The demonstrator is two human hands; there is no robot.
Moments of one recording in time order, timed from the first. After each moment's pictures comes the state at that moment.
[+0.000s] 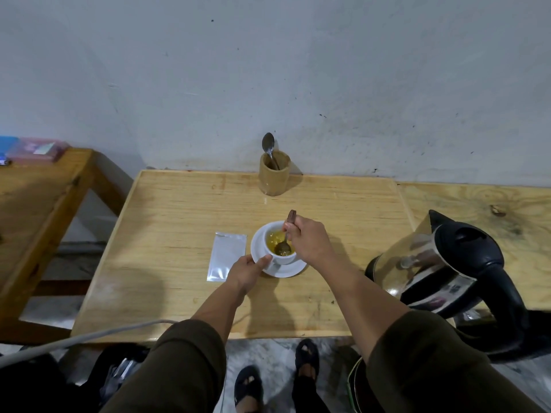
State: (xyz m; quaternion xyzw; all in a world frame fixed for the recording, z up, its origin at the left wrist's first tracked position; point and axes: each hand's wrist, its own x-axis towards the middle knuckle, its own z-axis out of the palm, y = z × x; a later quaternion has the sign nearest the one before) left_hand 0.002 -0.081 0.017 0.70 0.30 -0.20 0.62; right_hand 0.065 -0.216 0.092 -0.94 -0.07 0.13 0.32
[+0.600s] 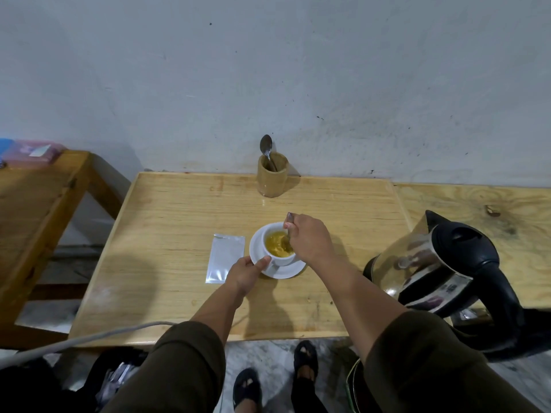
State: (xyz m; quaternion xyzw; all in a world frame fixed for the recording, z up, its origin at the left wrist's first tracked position) left_hand 0.004 -0.078 0.010 0.69 0.30 -0.20 0.62; right_hand 0.065 -0.215 0.099 -0.96 -0.09 0.10 0.24
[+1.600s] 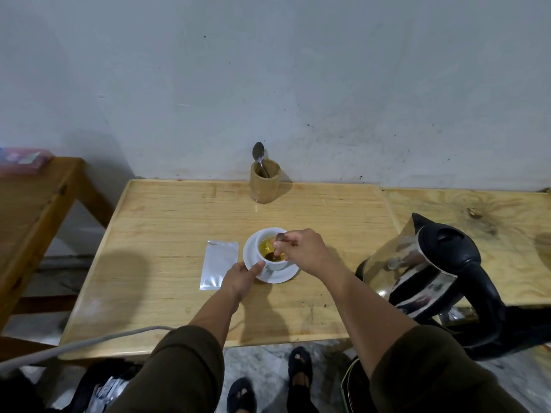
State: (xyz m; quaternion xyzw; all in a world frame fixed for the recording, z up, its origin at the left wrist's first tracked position) left_hand 0.002 -0.080 0.014 0.70 0.29 -0.21 0.62; right_hand 0.049 -0.229 0.104 -0.88 -0.04 0.21 0.43
